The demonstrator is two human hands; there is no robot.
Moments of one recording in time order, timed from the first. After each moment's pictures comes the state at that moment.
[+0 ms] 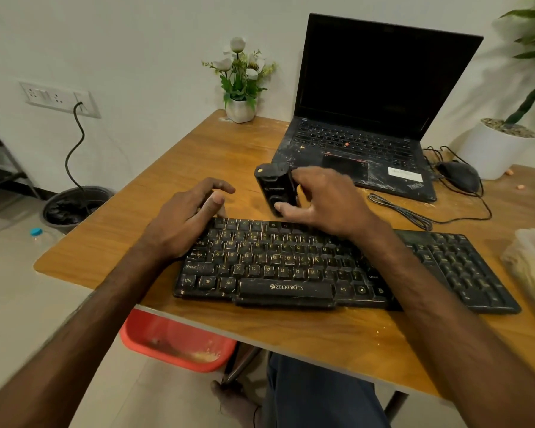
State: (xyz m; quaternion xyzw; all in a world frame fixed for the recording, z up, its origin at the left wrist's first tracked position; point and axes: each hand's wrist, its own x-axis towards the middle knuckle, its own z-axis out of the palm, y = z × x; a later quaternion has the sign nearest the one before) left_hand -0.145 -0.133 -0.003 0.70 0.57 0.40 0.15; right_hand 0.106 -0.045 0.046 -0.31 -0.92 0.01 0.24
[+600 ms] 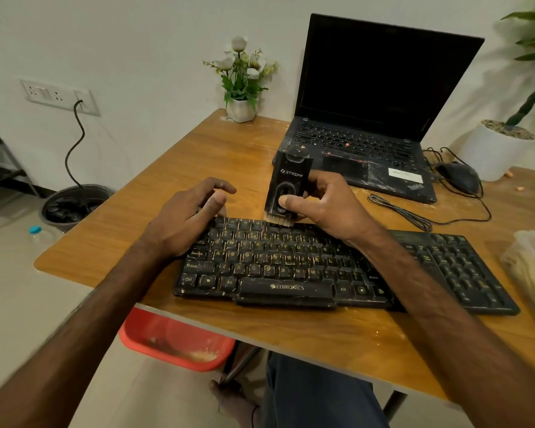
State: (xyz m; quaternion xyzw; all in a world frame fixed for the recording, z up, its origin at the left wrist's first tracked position) left_hand -0.146 -0.130 -0.006 0.70 0.57 0.40 0.15; right_hand 0.108 -0.058 0.042 -0.38 -0.78 0.38 0.32
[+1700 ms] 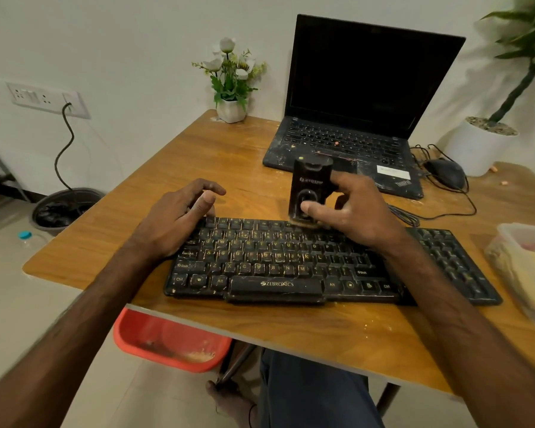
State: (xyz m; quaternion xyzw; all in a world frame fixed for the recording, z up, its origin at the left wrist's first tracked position) left_hand -0.148 -0.130 -0.006 0.71 0.56 0.40 0.15; right_hand 0.157 -0.058 0.047 -0.37 -0.85 0.19 0.31
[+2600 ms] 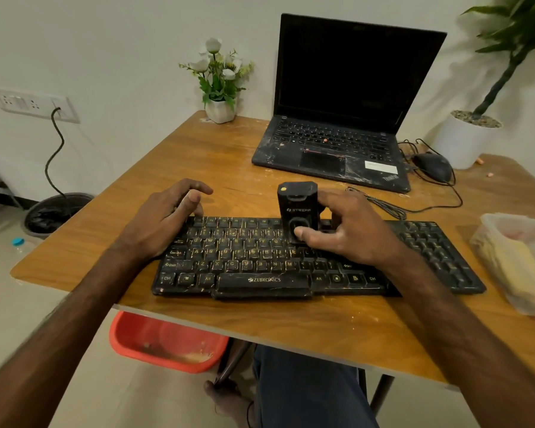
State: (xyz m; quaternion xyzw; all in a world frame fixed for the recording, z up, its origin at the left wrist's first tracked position) left_hand -0.148 -0.134 -0.004 0.71 0.56 0.40 0.15; right_hand 0.176 -0.084 0.039 -0.30 -0.90 0.15 0.29
